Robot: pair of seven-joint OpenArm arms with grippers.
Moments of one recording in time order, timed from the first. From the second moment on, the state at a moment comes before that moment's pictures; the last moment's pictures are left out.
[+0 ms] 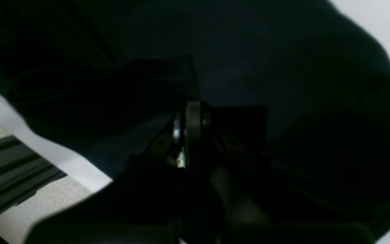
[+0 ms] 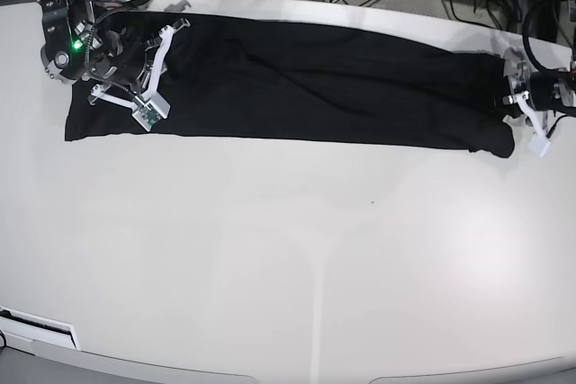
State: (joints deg) left arm -5.0 -39.1 -2.2 42.7 -73.1 -43.8 61.6; right arm -16.2 17.4 -2.4 96.5 15.6 32.7 -52.5
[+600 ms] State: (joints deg) left arm -5.0 -47.0 -7.7 47.9 -78.8 -43.6 69.1; right arm -11.6 17.4 -2.4 96.5 20.2 34.0 -52.6
